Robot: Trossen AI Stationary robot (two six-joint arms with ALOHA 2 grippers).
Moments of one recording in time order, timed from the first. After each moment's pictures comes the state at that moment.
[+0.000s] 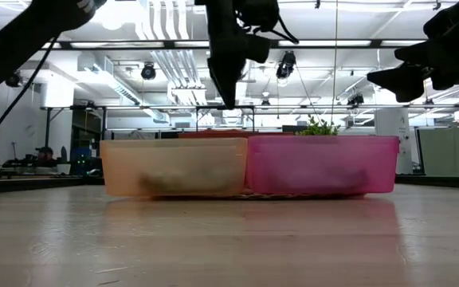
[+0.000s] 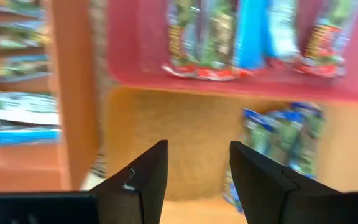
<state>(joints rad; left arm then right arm) 0.21 2.19 2.32 -1.48 -0.09 0.14 0.04 0.02 0.01 0.01 0.05 0.07</state>
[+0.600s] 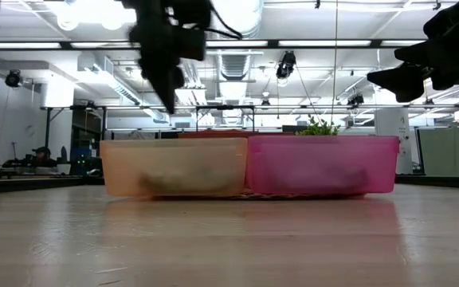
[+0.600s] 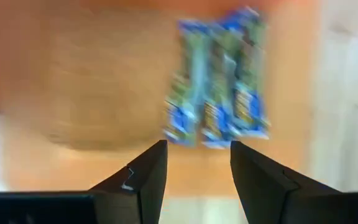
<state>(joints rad) 0.19 1.61 1.41 -1.06 0.08 0.10 0.04 0.02 0.01 0.01 0.05 0.07</state>
